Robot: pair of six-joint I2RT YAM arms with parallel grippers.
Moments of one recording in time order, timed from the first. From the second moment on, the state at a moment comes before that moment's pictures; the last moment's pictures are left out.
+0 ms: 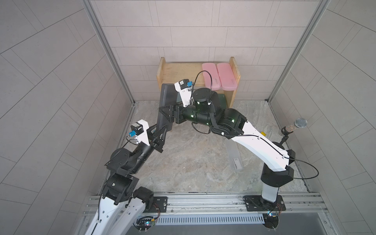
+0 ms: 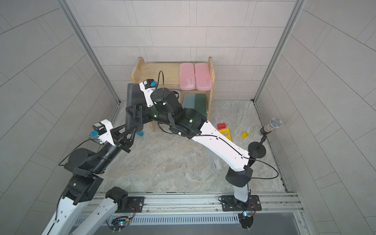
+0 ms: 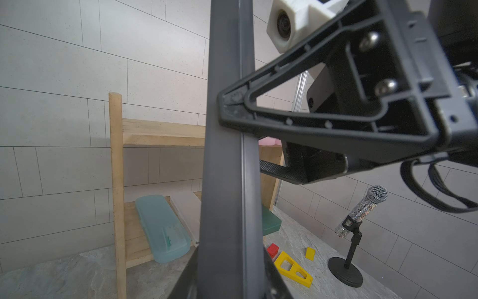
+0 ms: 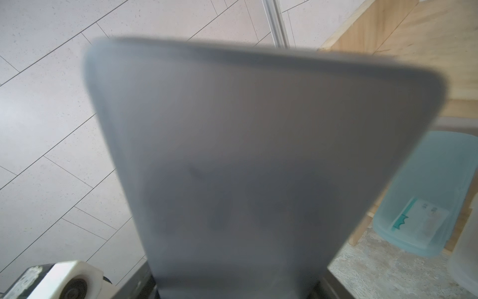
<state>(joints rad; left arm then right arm) -0.37 0.48 0.78 -0.09 0.18 -0.18 1.02 1.86 2.35 -0.69 0.02 0.53</state>
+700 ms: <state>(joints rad) -0.37 0.61 0.82 -0.16 0.03 -0.30 0.61 1.42 1.20 -0.94 -0.02 0.40</state>
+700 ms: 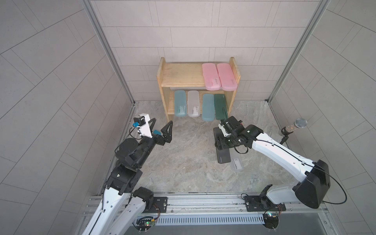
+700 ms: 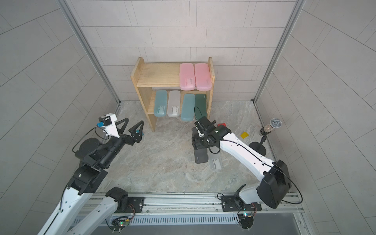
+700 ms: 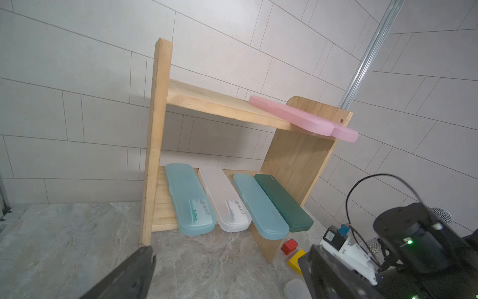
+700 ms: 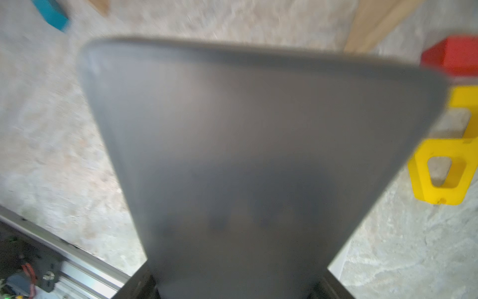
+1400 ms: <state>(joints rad) -0.37 0.66 0.82 -0.22 0.05 -0.37 0.58 1.72 1.18 -0.85 -0.05 0.42</state>
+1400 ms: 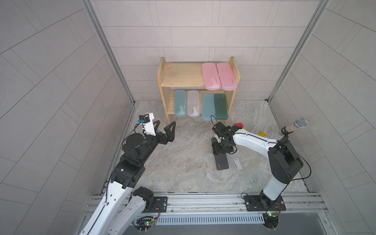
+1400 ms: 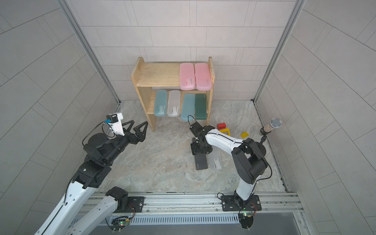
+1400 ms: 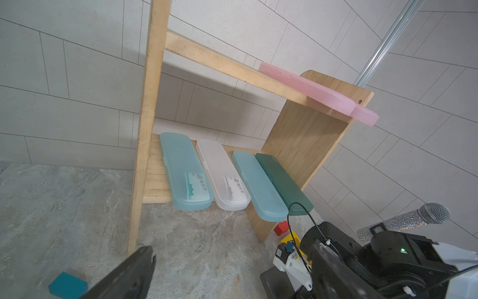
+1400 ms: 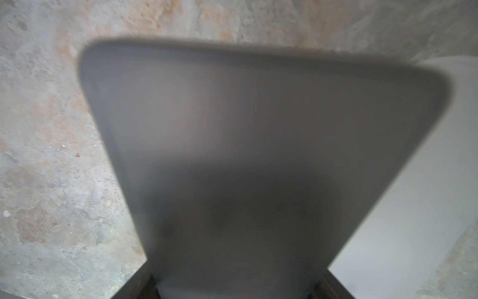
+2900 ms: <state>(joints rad) -0.37 0.86 0.97 -0.12 0.17 -0.65 0.43 1.29 1.13 -0.88 0.04 0.40</state>
